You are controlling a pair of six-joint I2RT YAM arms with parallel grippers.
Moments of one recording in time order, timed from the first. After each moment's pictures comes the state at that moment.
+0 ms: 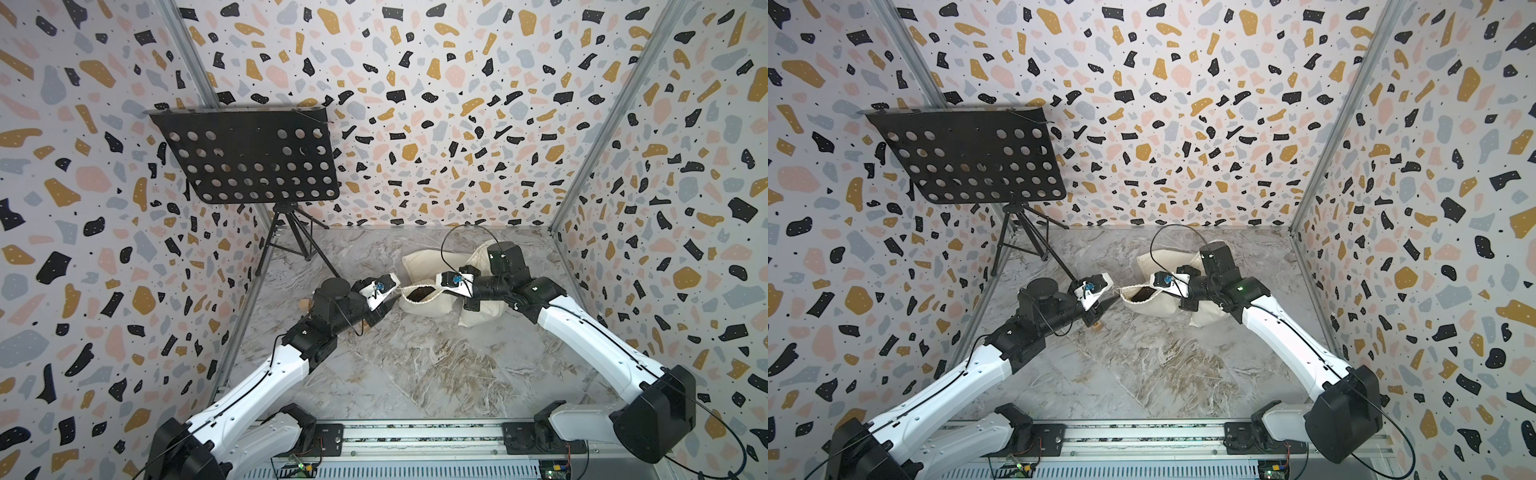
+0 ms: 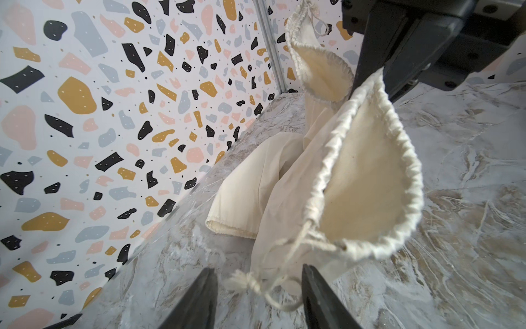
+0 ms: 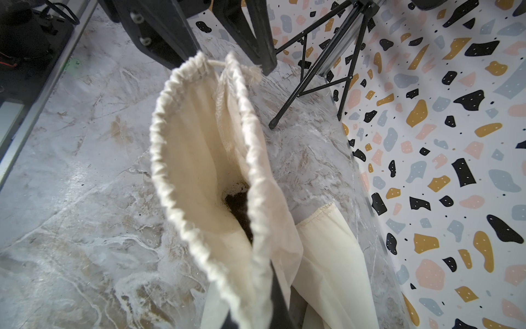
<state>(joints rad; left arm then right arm) -0.55 1.03 0.74 0.01 0.30 0.44 0.52 1.31 1.14 -0.47 -0.61 -0.90</state>
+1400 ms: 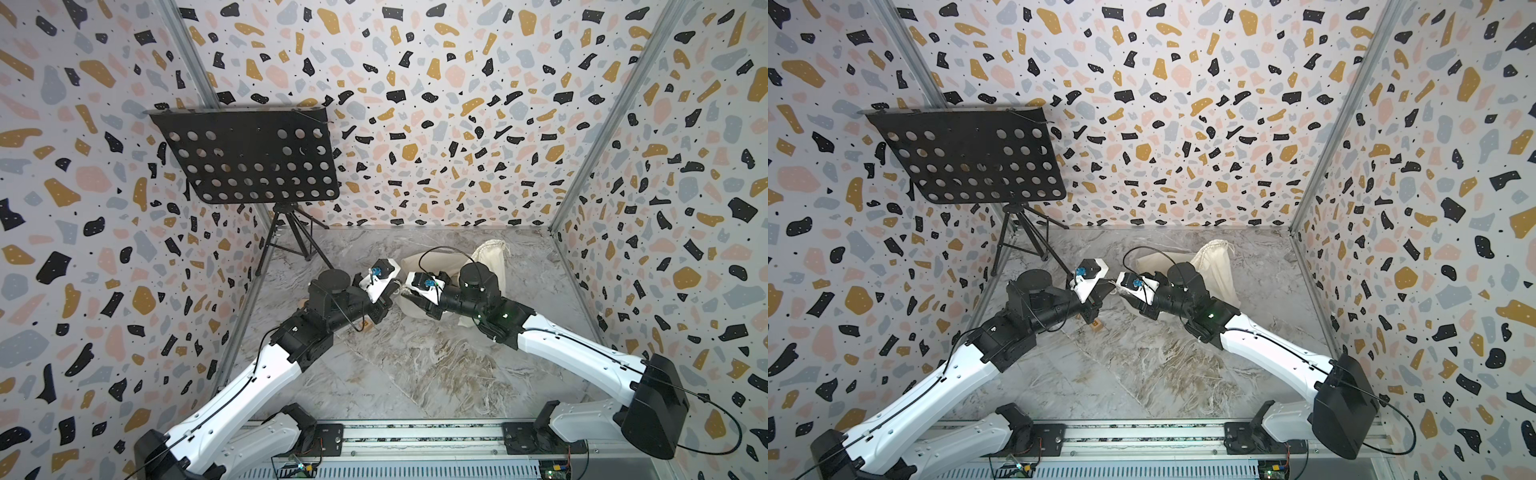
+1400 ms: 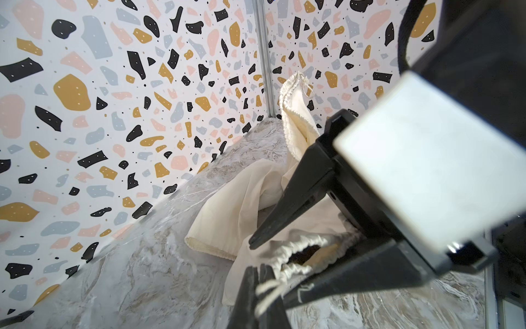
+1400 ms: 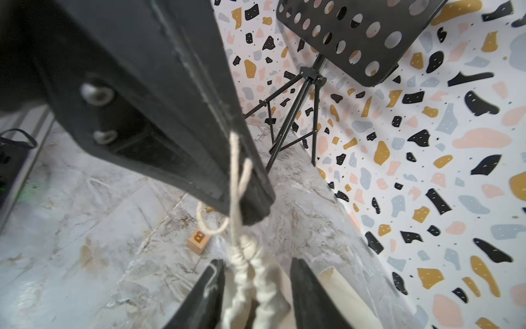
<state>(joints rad) -0.63 0.98 0.92 -0.18 0.24 0.20 0.82 1.33 1.02 0.06 -0.28 -0.49</state>
